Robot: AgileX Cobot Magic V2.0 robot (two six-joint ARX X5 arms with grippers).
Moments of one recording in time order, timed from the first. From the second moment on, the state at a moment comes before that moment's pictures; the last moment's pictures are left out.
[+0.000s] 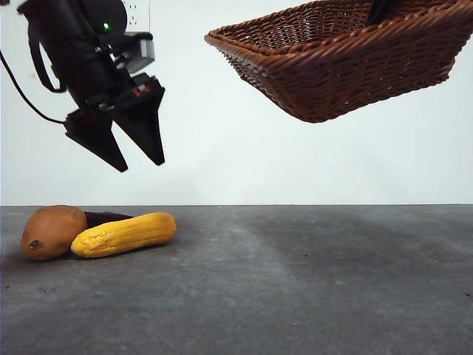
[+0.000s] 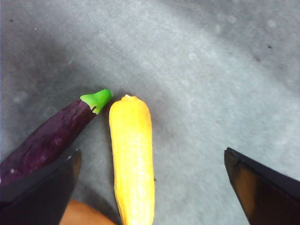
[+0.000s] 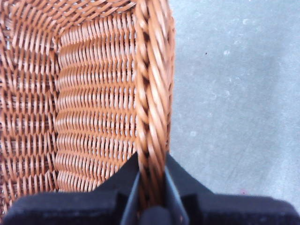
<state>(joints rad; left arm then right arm) -0.31 1.75 1.42 -0.75 0.26 0.36 0.28 1.36 1.48 -0.91 -0.26 0.04</state>
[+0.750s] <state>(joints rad) -0.32 1.93 1.42 -0.71 0.18 0.36 0.28 1.36 1.48 -0.90 -0.26 0.03</state>
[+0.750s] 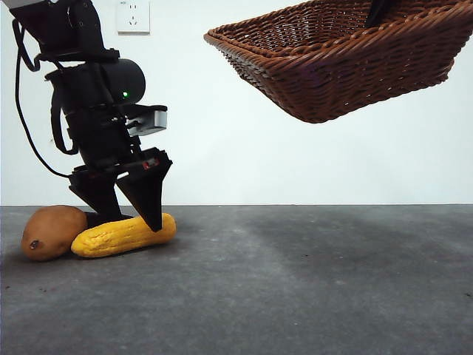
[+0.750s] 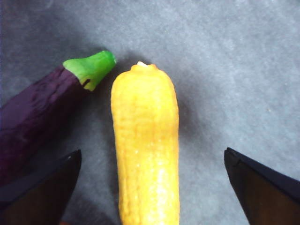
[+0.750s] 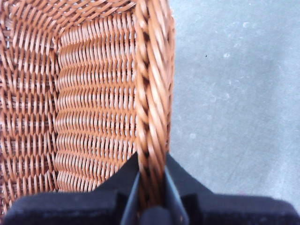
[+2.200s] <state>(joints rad) -0.33 1.45 1.42 -0.86 0.39 0.28 0.25 1.37 1.48 -0.93 -0.17 0.01</state>
